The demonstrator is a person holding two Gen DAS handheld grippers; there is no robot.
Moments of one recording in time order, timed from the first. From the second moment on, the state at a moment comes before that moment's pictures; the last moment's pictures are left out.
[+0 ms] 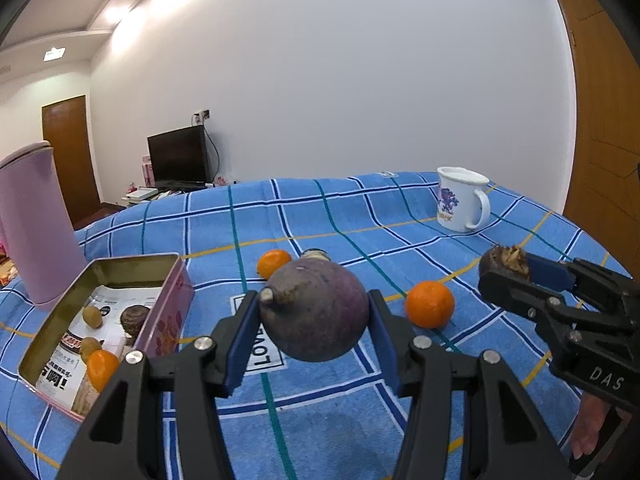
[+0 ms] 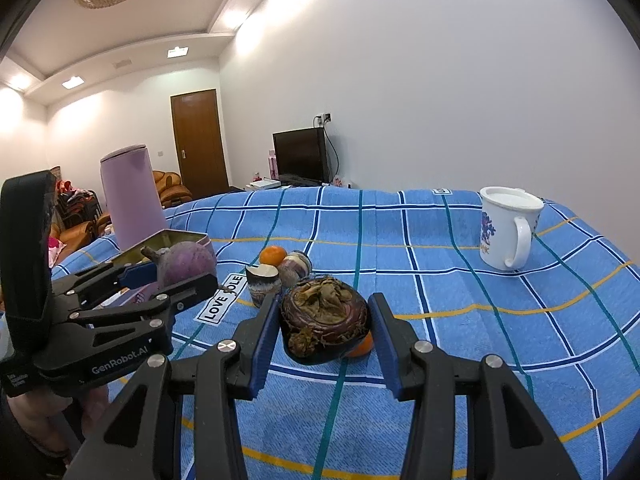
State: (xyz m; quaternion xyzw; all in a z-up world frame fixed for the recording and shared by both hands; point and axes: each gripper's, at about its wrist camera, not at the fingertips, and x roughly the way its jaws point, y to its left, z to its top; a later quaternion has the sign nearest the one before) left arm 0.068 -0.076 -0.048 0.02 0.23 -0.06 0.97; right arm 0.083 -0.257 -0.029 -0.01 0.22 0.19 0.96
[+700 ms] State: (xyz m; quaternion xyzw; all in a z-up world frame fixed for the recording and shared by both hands) left arm 0.061 -0.033 -0.041 0.01 0.25 -0.02 0.97; right arm 0.082 -0.219 0.000 -0.04 0.21 0.23 0.95
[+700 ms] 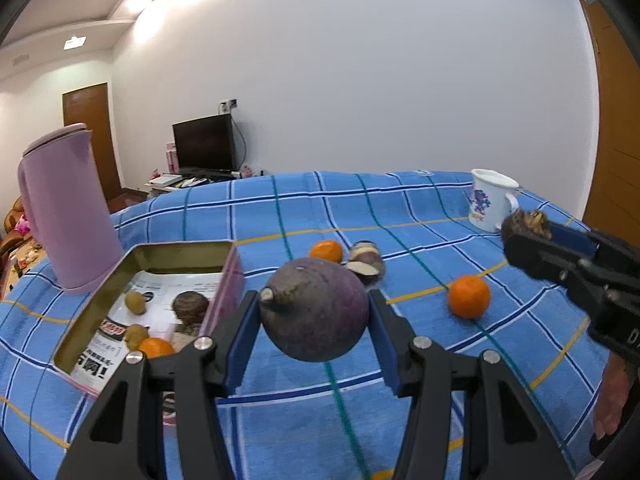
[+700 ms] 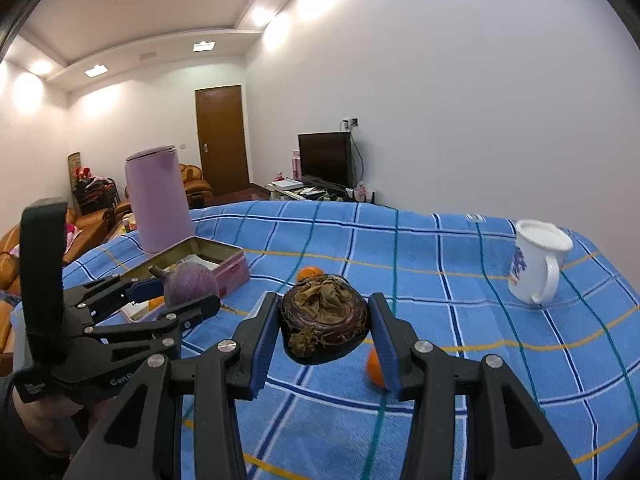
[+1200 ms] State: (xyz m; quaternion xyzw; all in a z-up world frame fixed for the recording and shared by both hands) left arm 0.058 0.019 -0.031 0.00 0.25 0.03 0.97; right arm 0.092 -0.165 0.027 -0.06 0.20 0.28 0.94
